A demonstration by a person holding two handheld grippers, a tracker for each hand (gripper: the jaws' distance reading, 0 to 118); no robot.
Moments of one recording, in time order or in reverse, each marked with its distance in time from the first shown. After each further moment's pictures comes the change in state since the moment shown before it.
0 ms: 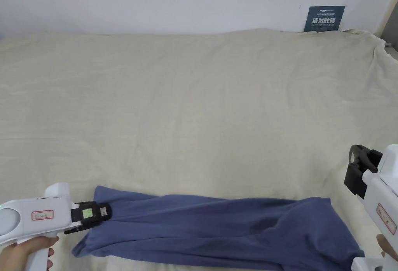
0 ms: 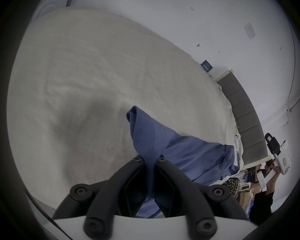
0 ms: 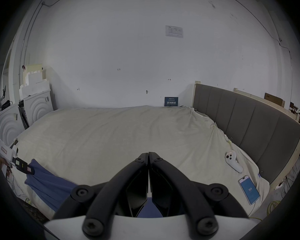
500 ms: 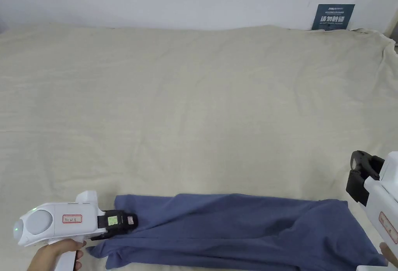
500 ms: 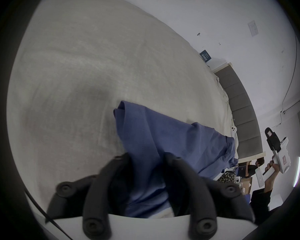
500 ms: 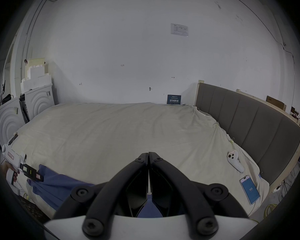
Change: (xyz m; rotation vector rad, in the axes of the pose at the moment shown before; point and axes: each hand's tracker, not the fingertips) left arm 0.002 -0.022 -0.057 -0.127 -0.093 0.041; right arm -0.013 -0.007 -0.006 -0.024 0.010 0.036
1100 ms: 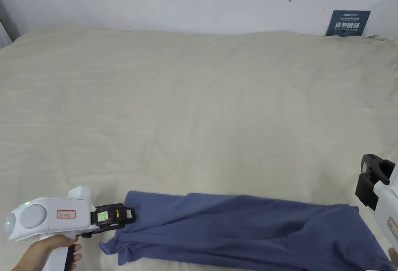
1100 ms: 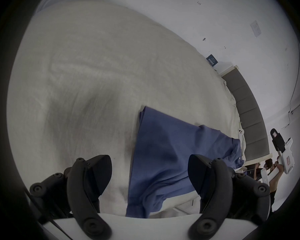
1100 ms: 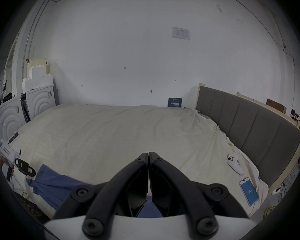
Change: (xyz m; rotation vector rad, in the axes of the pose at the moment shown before) left arm -0.043 0.004 0.025 0.041 0.099 0.004; right arm -0.004 -0.001 0.003 0.024 0.003 0.014
